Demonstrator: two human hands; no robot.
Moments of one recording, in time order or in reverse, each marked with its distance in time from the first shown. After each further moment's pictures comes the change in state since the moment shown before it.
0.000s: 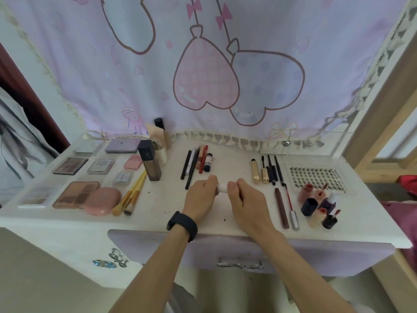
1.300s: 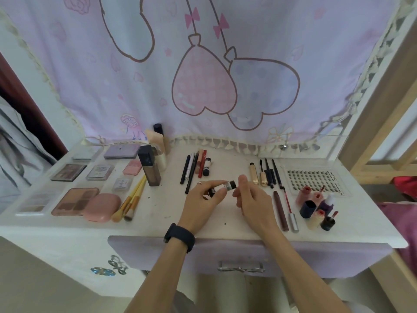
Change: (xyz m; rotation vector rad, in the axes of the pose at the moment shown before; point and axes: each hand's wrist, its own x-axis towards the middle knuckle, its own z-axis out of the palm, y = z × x) left_hand -0.012 -0.015 -0.009 -0.067 -0.046 0.317; right_hand 0.002 -0.005 -0.011 0.209 0.070 0.275
